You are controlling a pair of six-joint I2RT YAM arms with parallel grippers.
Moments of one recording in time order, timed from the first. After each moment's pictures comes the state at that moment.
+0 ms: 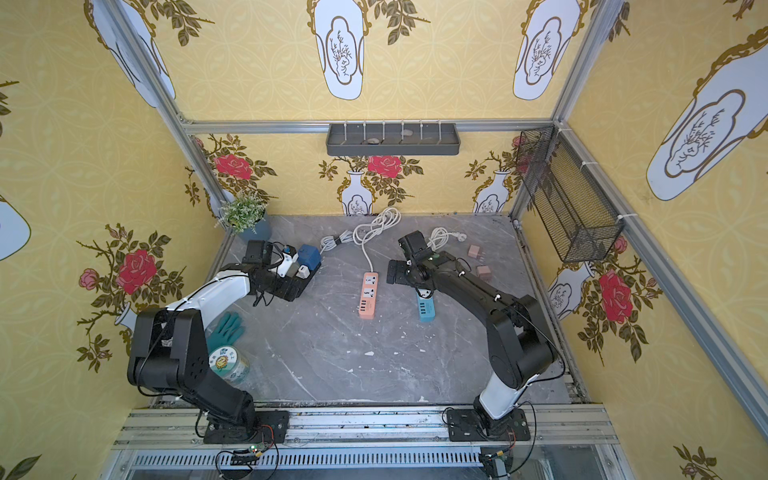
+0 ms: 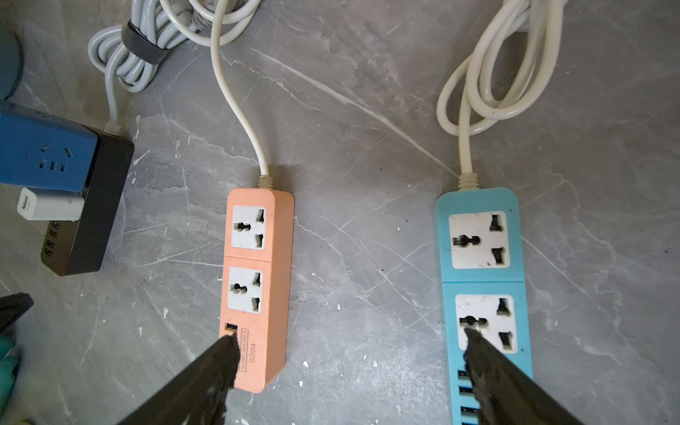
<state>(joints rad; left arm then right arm) -0.10 1.63 1.04 -0.49 0.09 0.33 0.60 1.67 1.24 -0.58 0.01 0.56</state>
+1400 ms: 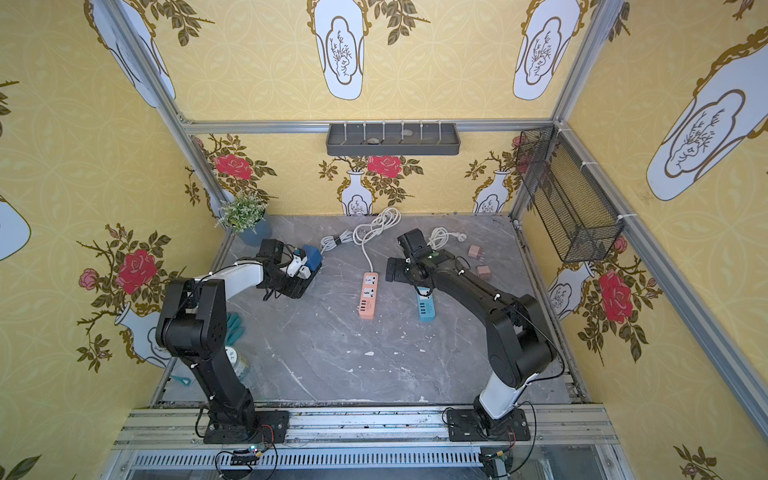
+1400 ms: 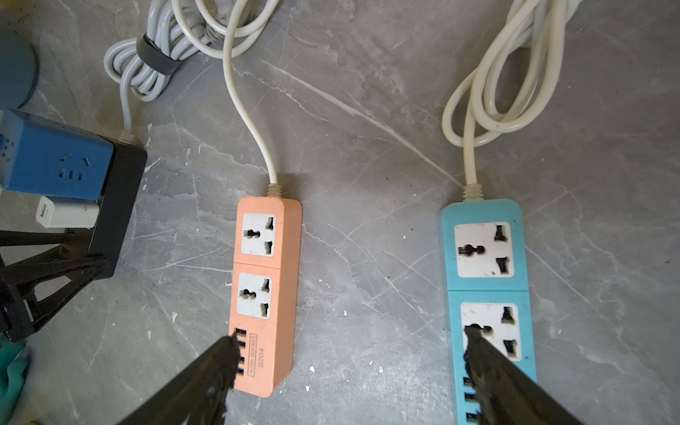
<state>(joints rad) -0.10 1.86 1.15 -0.49 0.15 0.35 0.60 1.68 1.27 -0.58 0.01 0.56</state>
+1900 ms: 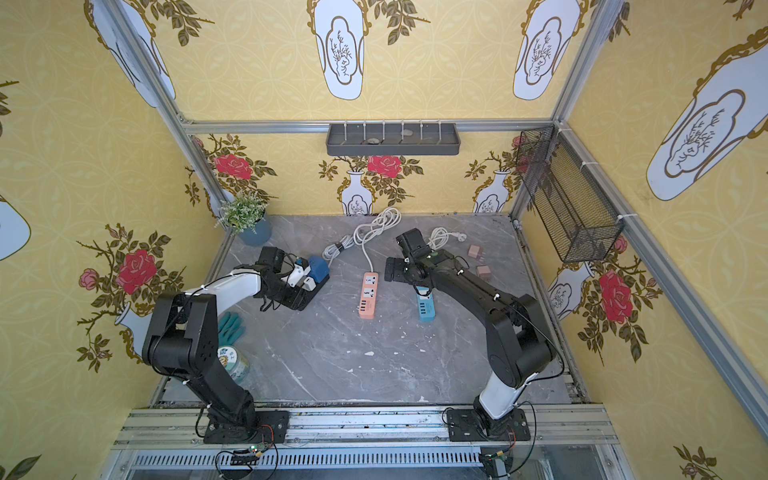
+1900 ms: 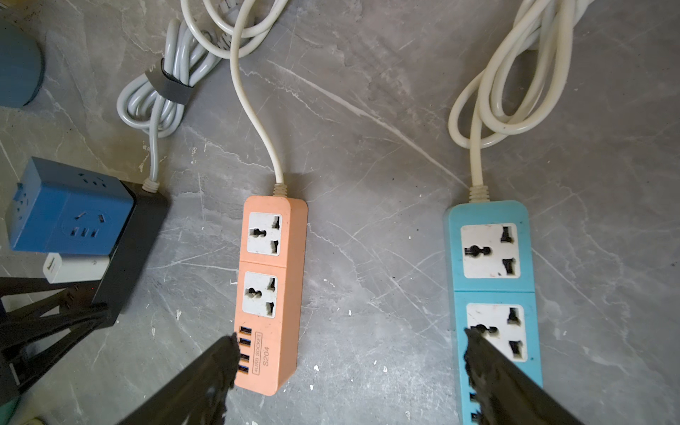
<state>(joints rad) -0.15 1.71 1.01 -0.59 0.23 0.34 0.62 1.69 1.29 -0.58 0.01 0.56</state>
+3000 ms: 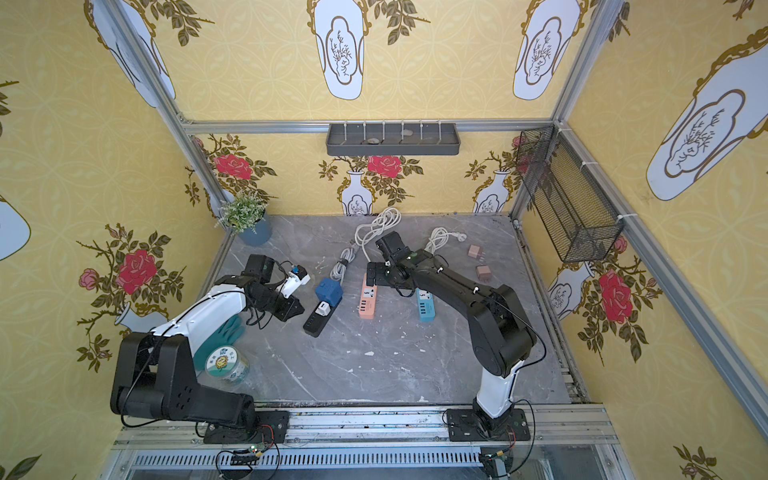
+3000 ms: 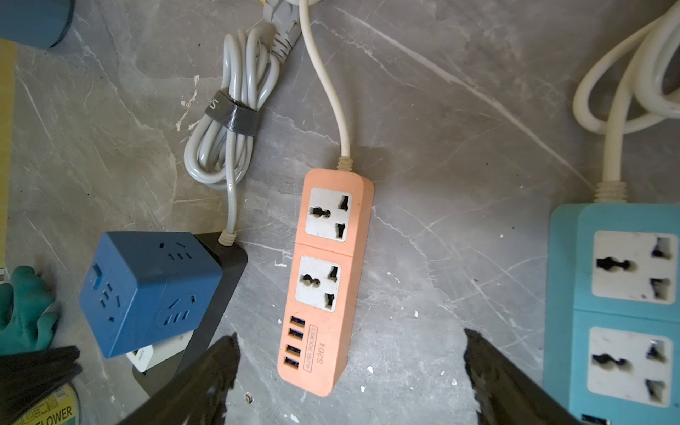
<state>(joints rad) -0.14 1.48 0.92 -0.69 0.36 0.41 0.71 1.79 1.37 -0.57 -0.04 0.58</state>
